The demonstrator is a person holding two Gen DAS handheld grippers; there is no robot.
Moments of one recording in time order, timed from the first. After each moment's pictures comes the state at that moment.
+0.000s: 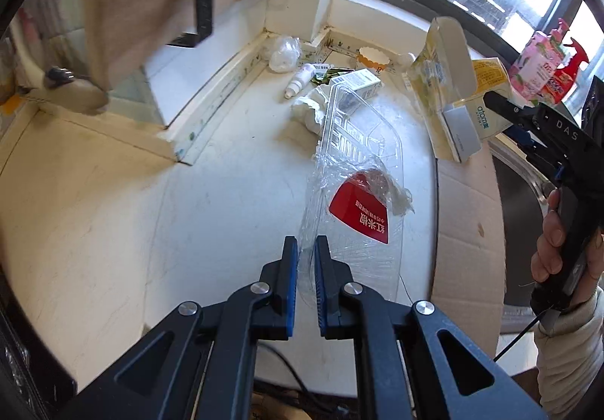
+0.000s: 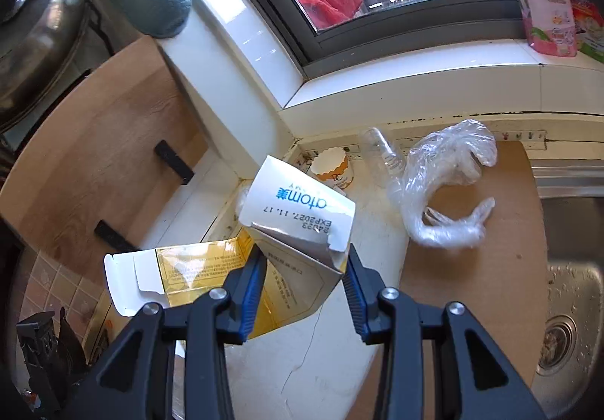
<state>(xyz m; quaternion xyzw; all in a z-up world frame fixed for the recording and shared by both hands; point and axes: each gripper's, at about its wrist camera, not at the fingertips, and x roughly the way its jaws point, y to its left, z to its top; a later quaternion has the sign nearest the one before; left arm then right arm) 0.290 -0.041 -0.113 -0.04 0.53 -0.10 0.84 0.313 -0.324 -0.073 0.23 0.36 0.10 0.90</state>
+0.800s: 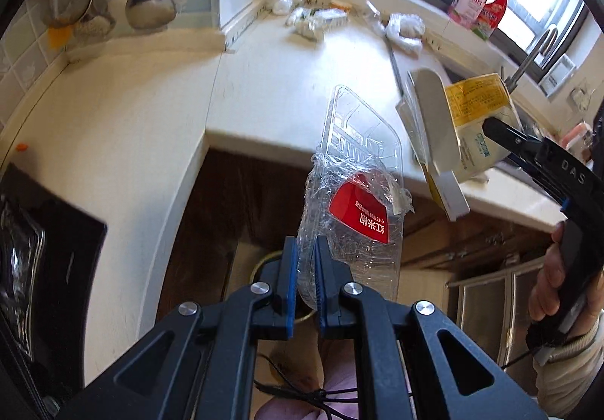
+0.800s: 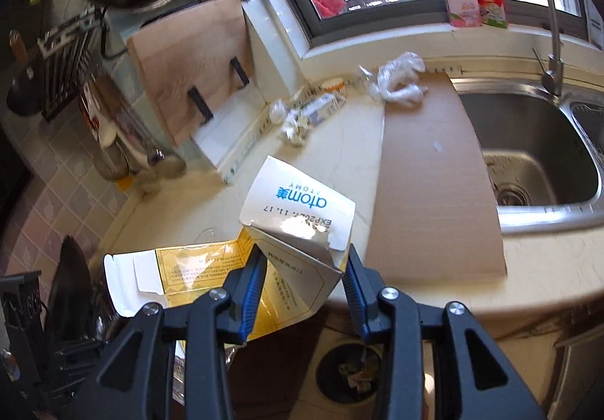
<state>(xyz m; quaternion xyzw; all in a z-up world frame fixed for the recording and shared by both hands) 0.057 0.066 -0.117 0.00 0.55 -0.16 0.82 0.024 -0.198 -0.085 0.20 0.38 0.02 0.90</state>
